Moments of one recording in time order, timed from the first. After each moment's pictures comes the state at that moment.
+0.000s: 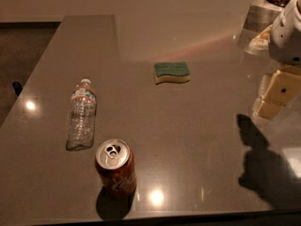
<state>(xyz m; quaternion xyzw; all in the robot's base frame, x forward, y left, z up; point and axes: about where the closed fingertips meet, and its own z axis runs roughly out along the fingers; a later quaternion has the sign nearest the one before) 0.438 -0.217 0.976 -0.60 0.78 -0.03 0.16</state>
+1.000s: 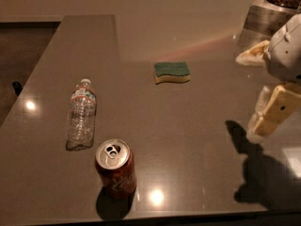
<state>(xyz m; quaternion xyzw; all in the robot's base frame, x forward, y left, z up) 0.415 -0.194 0.961 -0.63 0.75 0.05 0.19</state>
